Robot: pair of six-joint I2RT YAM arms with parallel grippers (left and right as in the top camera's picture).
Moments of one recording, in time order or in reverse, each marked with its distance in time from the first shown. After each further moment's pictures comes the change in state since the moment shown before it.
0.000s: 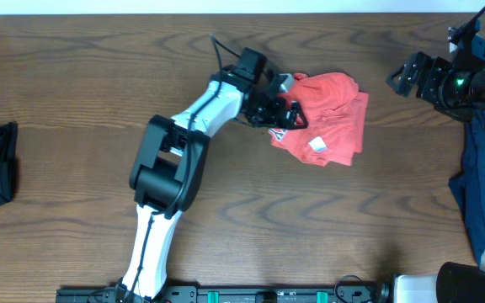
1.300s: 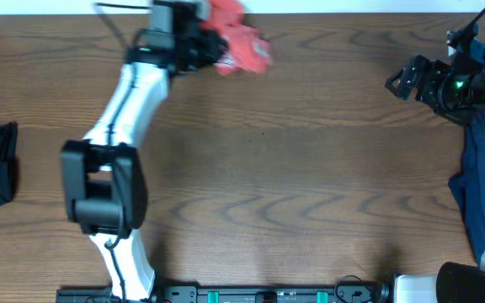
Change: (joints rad) left arm 0.346 -0.286 -0.039 0.223 -0.240 -0.286; right arm 0.000 0.000 0.000 -0.031 0.000 0.000
